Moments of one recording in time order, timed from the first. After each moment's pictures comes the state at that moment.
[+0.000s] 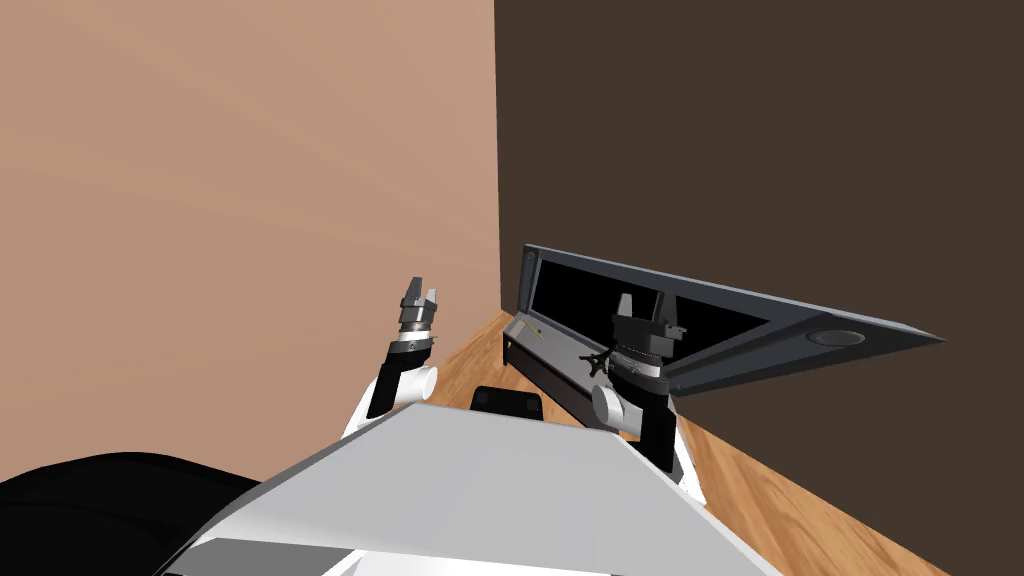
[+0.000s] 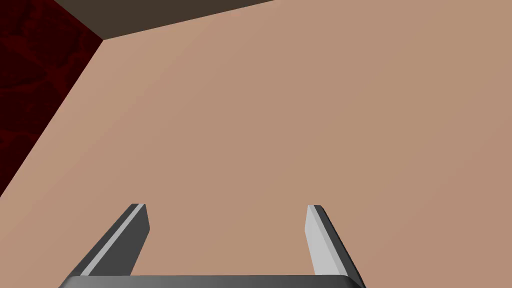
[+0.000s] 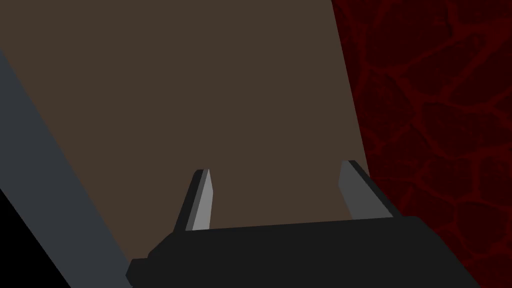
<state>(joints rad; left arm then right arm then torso) 0.53 -0.04 0.04 -2.30 -0.04 -0.35 -0.08 0.49 -0.04 -0.06 -2.31 -0.04 -0.60 -0.07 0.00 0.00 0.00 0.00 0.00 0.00</state>
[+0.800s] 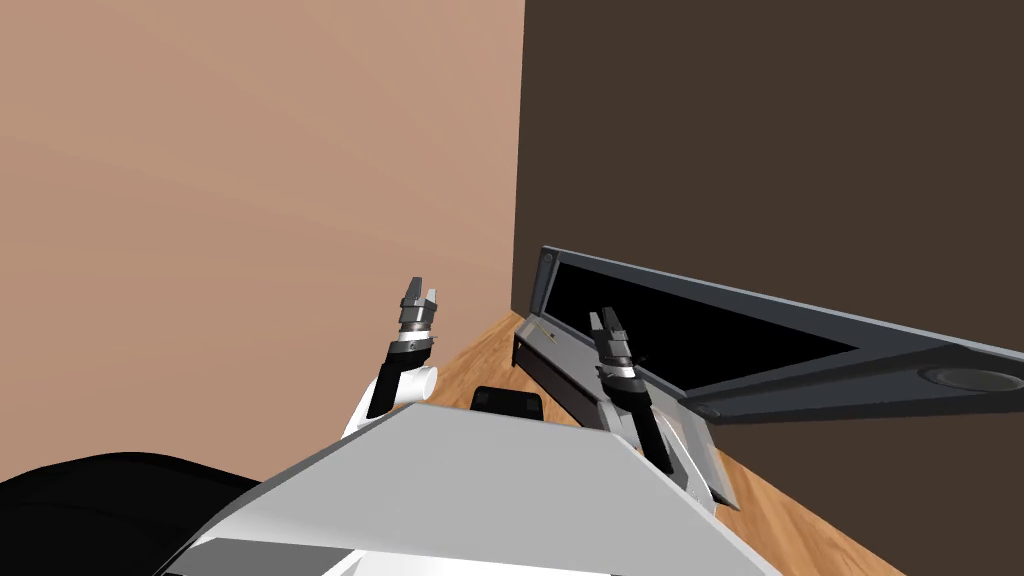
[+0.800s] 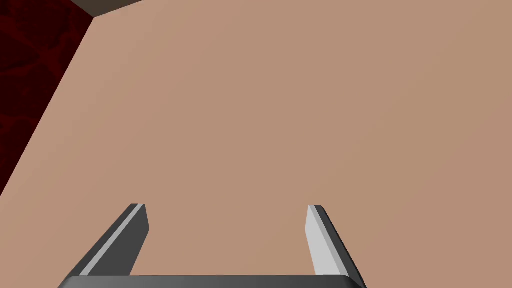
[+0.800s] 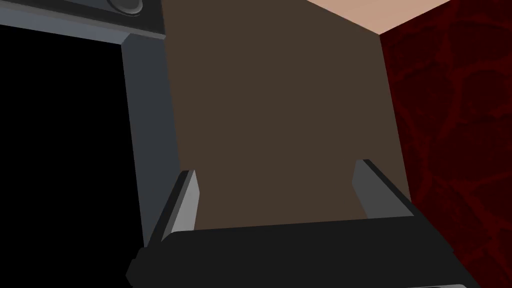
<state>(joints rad) 0.53 -0.04 0.04 -2.30 -0.04 -0.35 -0.08 0.54 -0.25 -0.02 -2.14 0.06 -0.56 -0.03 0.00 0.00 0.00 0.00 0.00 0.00</state>
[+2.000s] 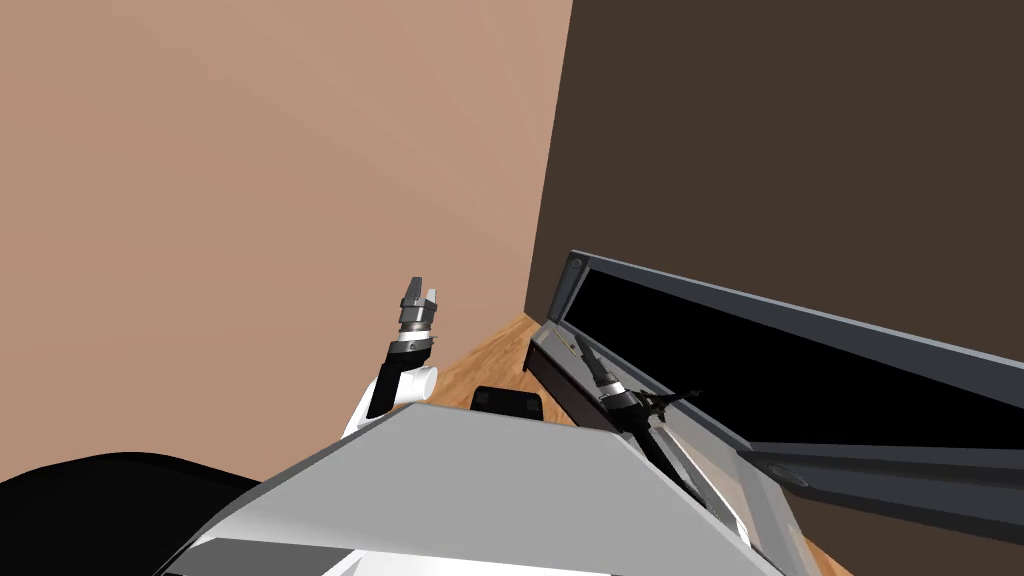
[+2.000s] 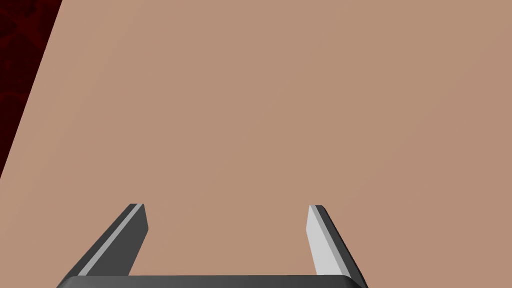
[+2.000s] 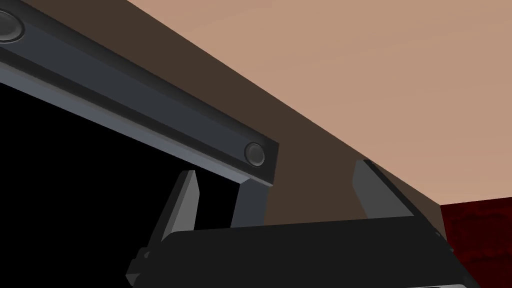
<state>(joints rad) 0.53 -0.04 0.04 -2.30 -0.04 -0.35 -0.08 0.60 -0.51 0.06 -1.90 0.20 -0.50 0.04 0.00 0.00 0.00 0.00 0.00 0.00</state>
